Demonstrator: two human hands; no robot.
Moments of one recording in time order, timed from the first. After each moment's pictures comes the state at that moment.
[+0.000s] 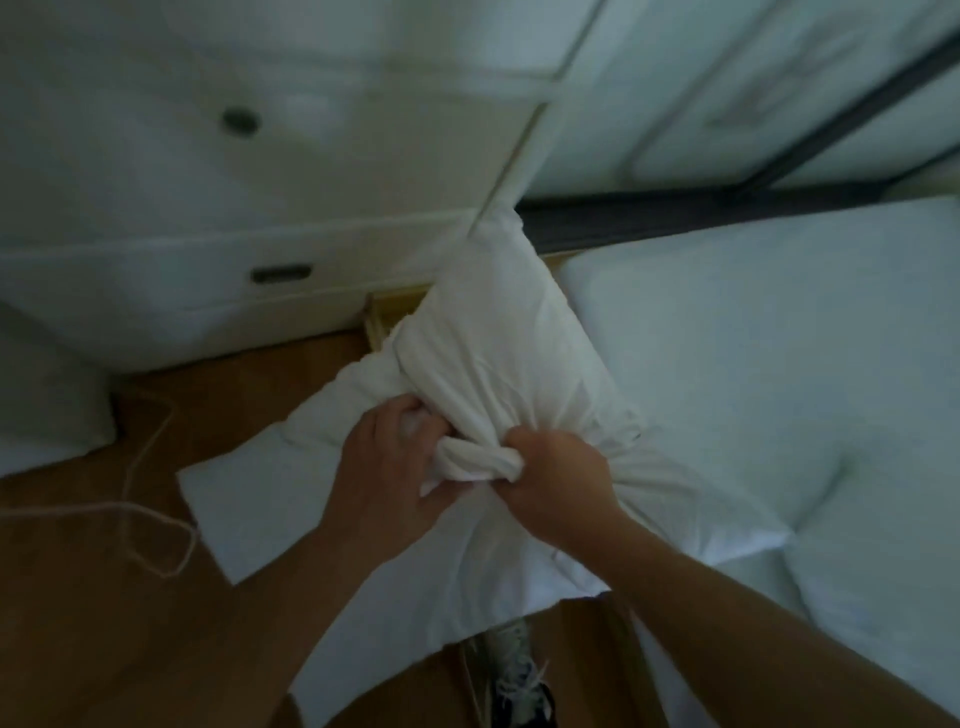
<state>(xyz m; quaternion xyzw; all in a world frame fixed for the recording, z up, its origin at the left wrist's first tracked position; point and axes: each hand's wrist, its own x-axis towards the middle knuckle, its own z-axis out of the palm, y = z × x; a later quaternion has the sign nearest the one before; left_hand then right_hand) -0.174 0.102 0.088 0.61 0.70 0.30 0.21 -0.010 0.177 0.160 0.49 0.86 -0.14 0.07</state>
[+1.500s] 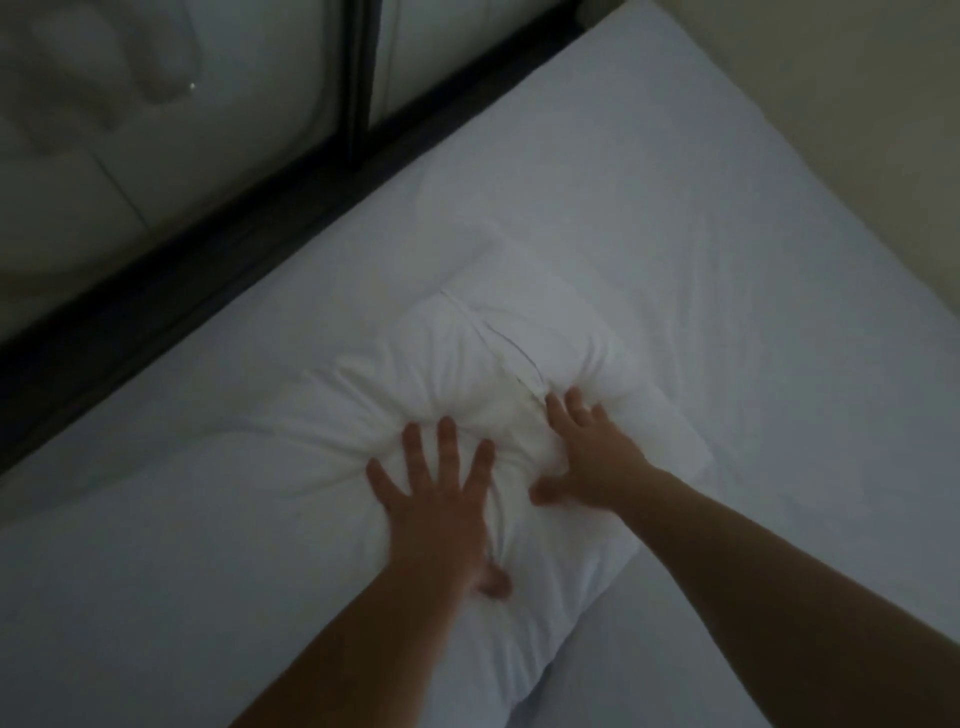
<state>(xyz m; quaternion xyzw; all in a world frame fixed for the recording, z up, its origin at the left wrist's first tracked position) 0.339 0.521 0.079 0.78 0.55 -0.12 0.27 0.535 0.568 0.114 0.71 0.61 -0.26 0.25</state>
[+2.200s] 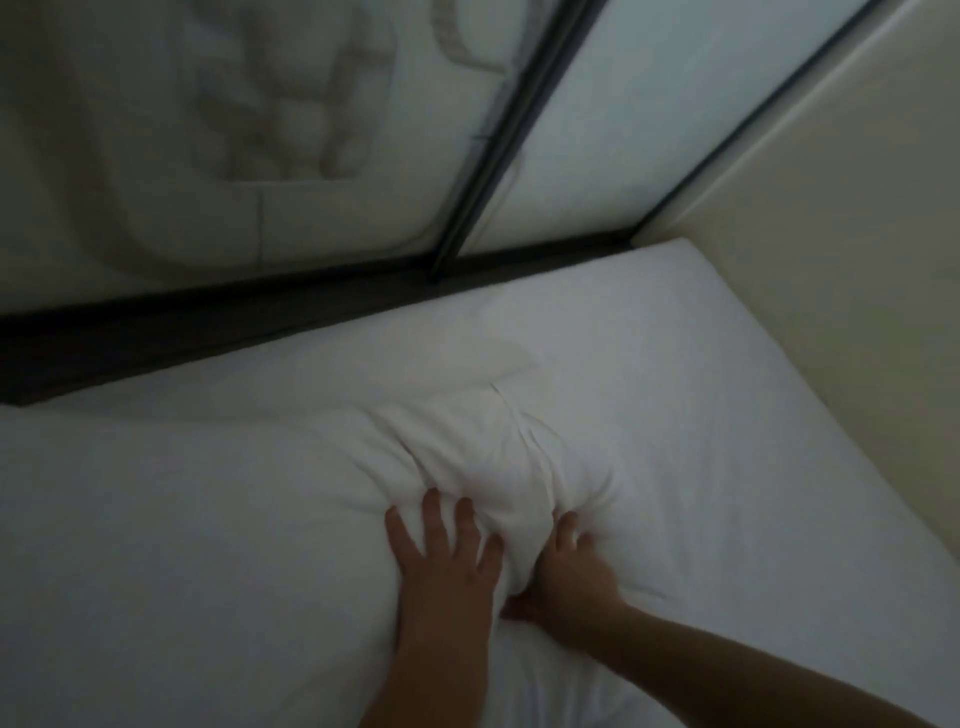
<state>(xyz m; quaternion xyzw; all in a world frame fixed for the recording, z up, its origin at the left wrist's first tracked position) 0.374 0.526 0.060 0.76 0.61 -0.06 0.20 0.536 0.572 0.050 0.64 0.71 -0.12 0.29</state>
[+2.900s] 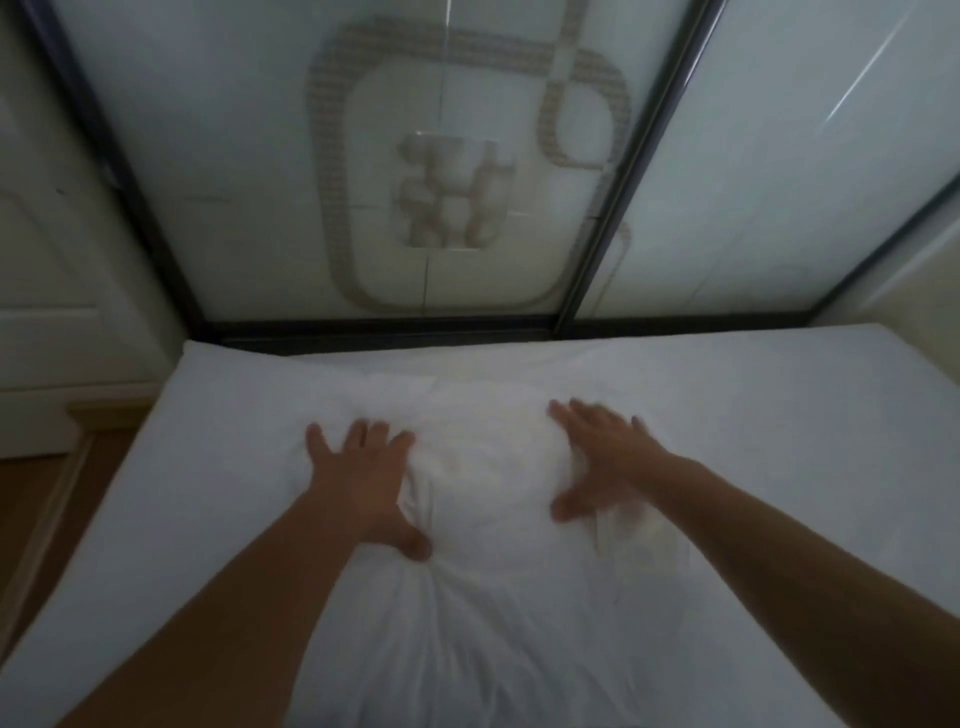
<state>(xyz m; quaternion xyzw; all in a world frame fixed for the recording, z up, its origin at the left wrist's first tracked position) 0.298 0.476 0.103 0.55 0.82 -0.08 0.16 0.534 0.672 0.132 0.38 0.90 -0.10 0.18</state>
